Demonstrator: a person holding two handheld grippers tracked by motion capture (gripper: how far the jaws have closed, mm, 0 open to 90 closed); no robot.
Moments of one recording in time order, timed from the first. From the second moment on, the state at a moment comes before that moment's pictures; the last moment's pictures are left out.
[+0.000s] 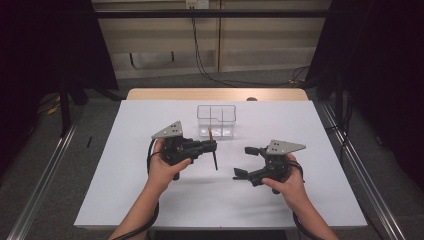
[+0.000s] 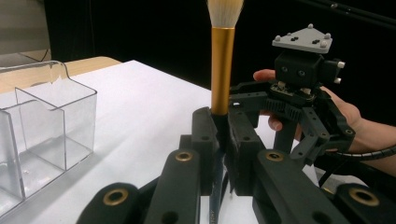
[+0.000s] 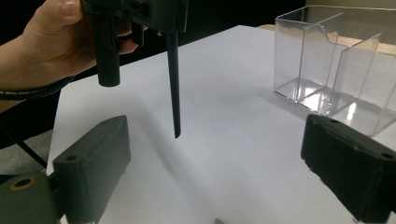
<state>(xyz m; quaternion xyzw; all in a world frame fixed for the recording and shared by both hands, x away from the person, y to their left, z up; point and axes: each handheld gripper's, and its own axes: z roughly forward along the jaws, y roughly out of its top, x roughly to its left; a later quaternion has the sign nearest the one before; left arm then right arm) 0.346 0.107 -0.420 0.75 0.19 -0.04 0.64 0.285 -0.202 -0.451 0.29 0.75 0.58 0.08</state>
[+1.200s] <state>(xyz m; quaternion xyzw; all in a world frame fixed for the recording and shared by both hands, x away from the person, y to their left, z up) 0.346 0.112 -0.418 0.75 0.19 -0.03 0.63 0.269 -0.274 -0.455 0.32 0.75 0.56 0.13</state>
